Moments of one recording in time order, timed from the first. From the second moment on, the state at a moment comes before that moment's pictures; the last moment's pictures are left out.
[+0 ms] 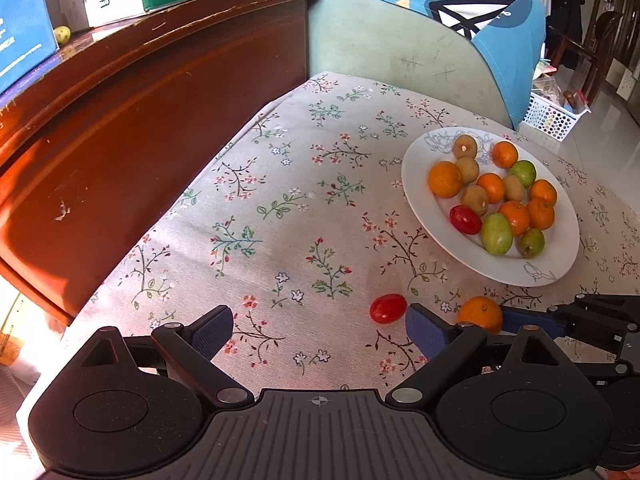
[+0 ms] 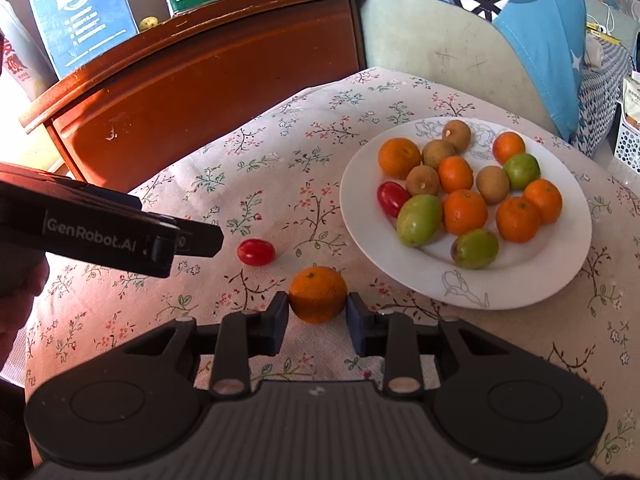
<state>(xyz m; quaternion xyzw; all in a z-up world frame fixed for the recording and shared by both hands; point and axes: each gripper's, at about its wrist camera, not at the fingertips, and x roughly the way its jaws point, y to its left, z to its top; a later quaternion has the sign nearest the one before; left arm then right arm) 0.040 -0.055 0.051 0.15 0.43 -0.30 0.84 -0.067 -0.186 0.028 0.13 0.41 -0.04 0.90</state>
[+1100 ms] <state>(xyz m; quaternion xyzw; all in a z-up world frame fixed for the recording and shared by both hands) 0.033 -0.091 0.026 0.11 0.46 -0.32 0.82 -0.100 -0.212 0.032 0.17 0.41 -0.05 0.89</state>
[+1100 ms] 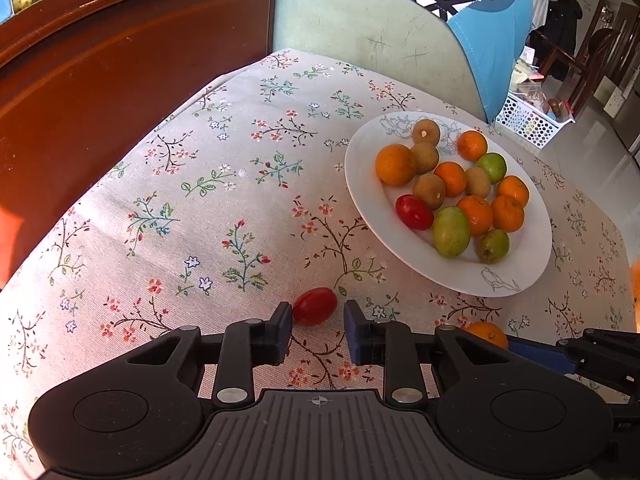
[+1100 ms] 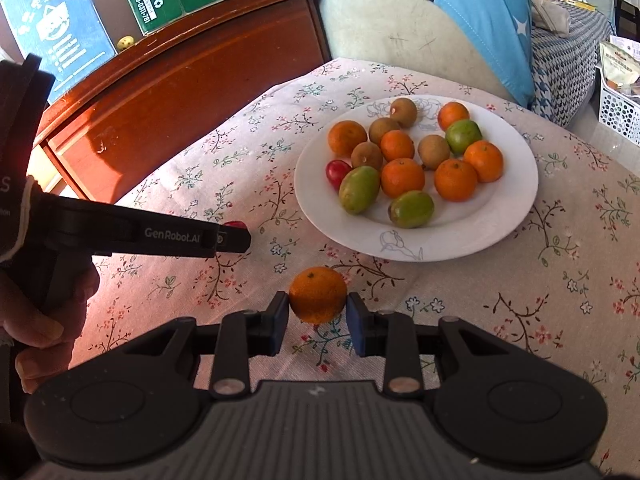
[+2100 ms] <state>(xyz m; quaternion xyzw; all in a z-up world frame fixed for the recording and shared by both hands) 0.031 -0.096 0.031 0.11 0.43 -0.33 0.83 -0.101 -0.218 0.035 0.18 0.40 -0.06 0.90</state>
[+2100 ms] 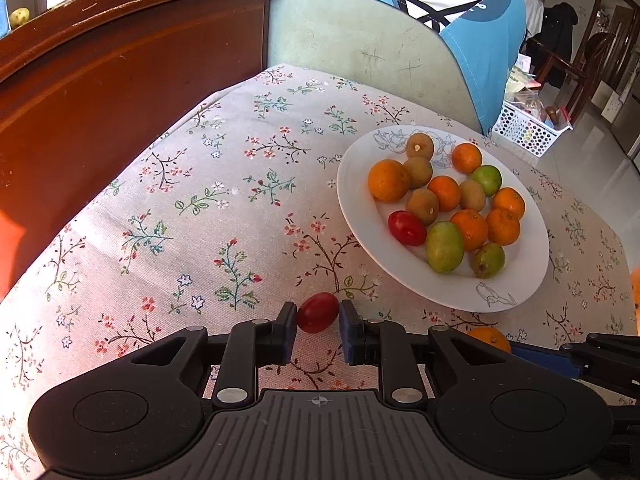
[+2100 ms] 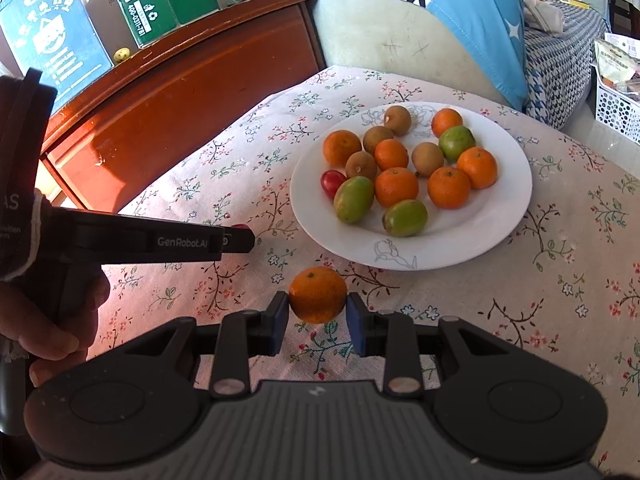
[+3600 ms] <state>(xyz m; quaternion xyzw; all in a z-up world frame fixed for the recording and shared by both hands) 0.039 -0.185 0.048 0.07 0.39 -0.40 0.83 -0.029 -0.337 0.050 0.26 0.34 -0.11 0.90</state>
